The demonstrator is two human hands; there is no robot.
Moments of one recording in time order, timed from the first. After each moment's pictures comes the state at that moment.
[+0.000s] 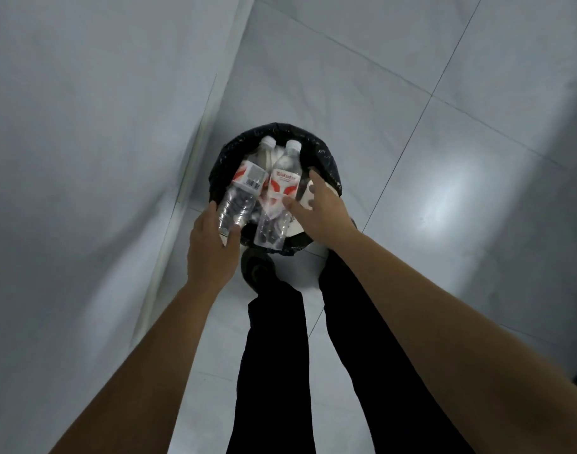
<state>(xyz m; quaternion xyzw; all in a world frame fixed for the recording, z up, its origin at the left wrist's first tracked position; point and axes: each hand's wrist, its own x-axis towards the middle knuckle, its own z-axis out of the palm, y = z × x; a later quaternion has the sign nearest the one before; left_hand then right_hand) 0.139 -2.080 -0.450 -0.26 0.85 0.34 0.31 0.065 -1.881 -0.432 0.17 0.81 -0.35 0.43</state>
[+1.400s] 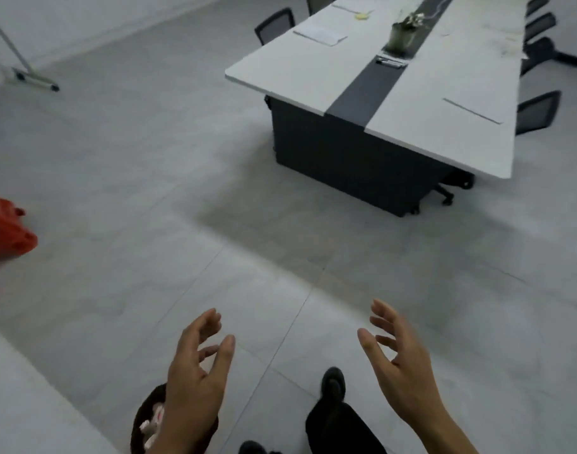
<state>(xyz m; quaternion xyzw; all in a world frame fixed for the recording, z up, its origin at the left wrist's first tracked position) 0.263 -1.875 0.123 0.40 0.72 0.46 0.33 0.542 -1.815 0.127 0.63 0.59 -0.39 -0.32</state>
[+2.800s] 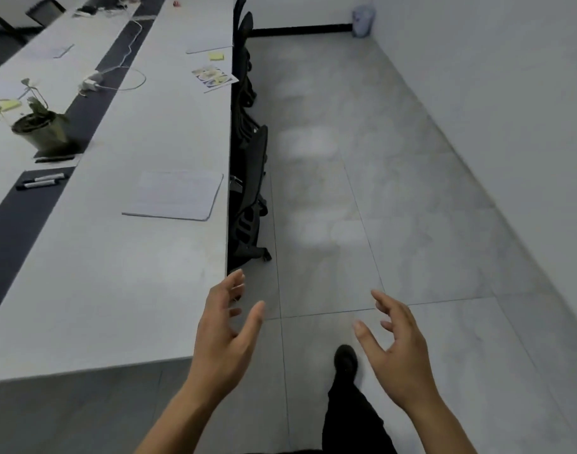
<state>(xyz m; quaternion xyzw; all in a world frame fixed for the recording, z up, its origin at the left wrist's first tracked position) 1.151 -1.131 0.144 0.70 0.49 0.32 0.42 1.371 -1.267 0.116 0.79 0.35 -0.26 -0.43</state>
